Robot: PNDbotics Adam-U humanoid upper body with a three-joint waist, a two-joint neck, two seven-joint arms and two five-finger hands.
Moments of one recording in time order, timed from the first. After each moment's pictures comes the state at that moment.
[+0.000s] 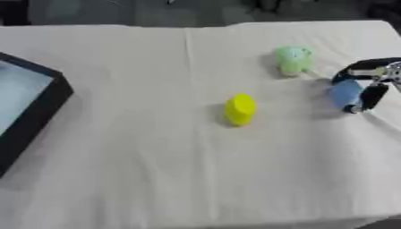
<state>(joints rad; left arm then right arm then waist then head) -0.41 0.50 0.02 -1.70 0.38 0.03 0.43 -0.89 -0.67 0.23 -0.77 0.92 -0.27 0.59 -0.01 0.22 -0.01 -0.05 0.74</state>
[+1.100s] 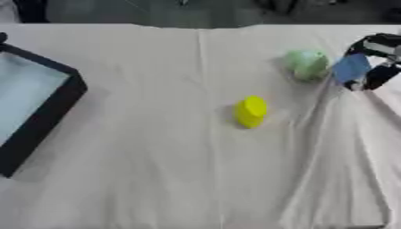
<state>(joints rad) -0.40 0.50 0.02 -1.72 0.36 0.03 0.41 -0.86 -0.66 0.17 -1.07 0.74 -0.09 0.44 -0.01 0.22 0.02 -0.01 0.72</state>
